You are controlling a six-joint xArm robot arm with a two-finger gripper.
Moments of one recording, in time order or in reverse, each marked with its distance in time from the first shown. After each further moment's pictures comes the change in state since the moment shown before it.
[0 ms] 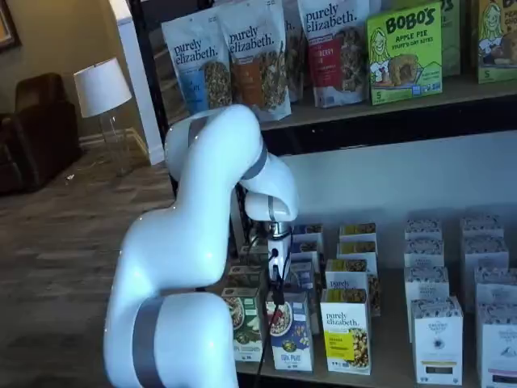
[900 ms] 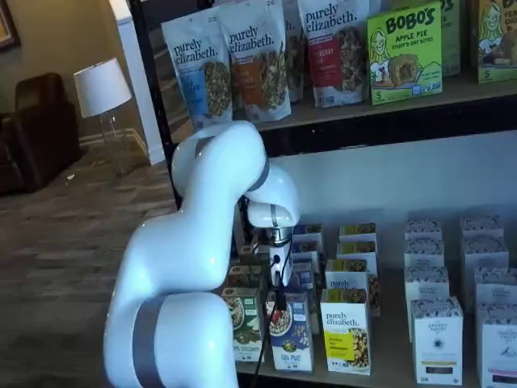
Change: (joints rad) arm 0.006 0.124 -0.154 -0.055 0.057 0.052
